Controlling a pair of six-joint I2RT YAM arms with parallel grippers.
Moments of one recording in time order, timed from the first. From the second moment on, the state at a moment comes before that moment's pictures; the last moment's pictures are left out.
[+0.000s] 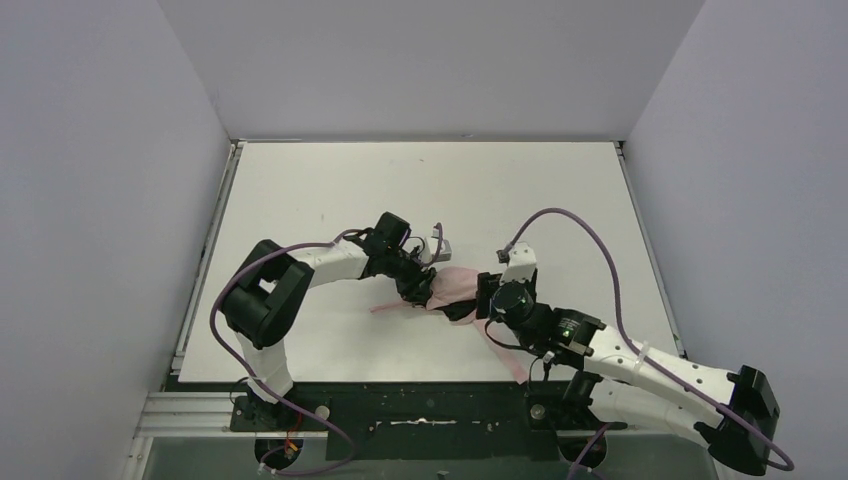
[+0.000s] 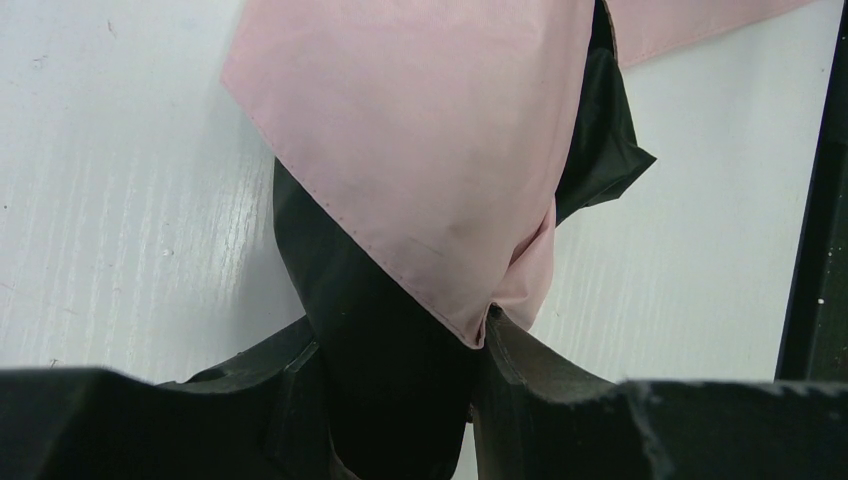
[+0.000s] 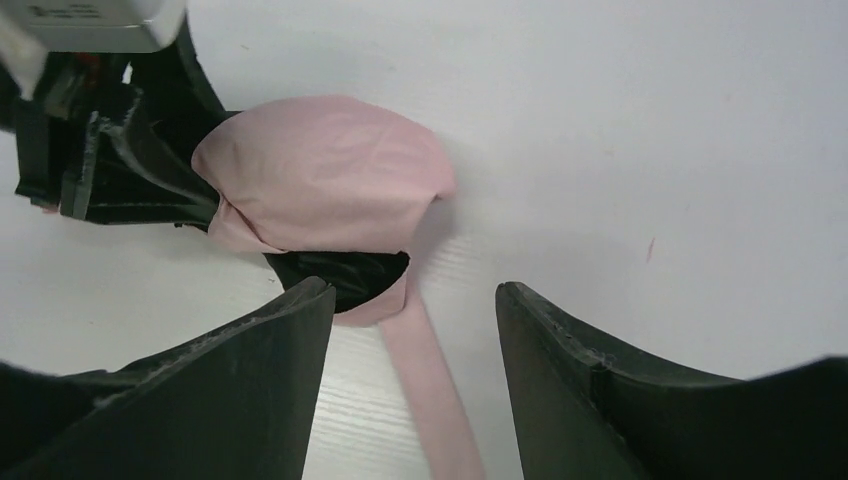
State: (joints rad) left arm -0.64 1.84 1.03 -0.17 0.67 0.39; right arm 0.99 0.88 0.58 -0.34 0.59 0.42
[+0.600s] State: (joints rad) left arm -0.64 1.84 1.03 -0.16 0.66 0.38; right arm 0.78 1.11 0.45 -0.12 0.33 0.83
